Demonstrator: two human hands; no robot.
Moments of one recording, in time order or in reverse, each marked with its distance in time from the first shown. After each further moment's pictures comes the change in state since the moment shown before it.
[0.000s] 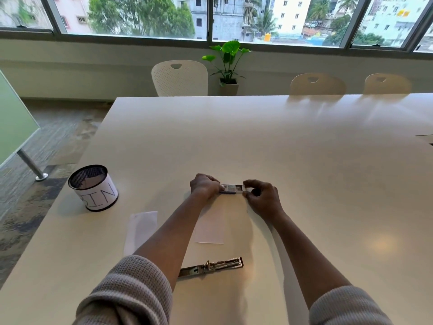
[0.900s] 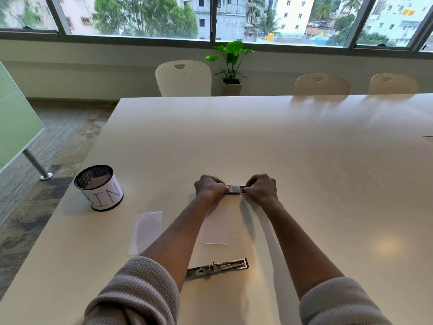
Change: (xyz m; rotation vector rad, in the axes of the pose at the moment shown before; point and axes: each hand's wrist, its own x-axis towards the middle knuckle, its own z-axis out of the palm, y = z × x) left_hand -0.005 -0.003 0.000 0.008 0.020 0.050; right_hand 0.028 -0.034 0.012 -0.207 -0.045 0.239
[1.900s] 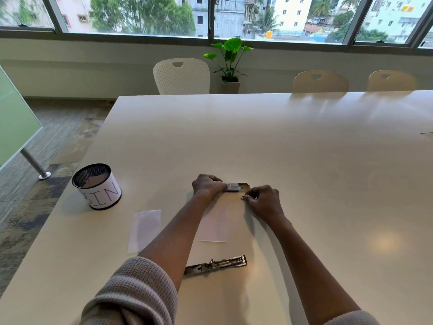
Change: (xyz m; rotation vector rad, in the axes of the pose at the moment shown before) left_hand -0.005 -0.002 -0.001 -0.044 0.009 0.008; right_hand -0.039 0.029 -0.004 0.042 -0.013 -0.185
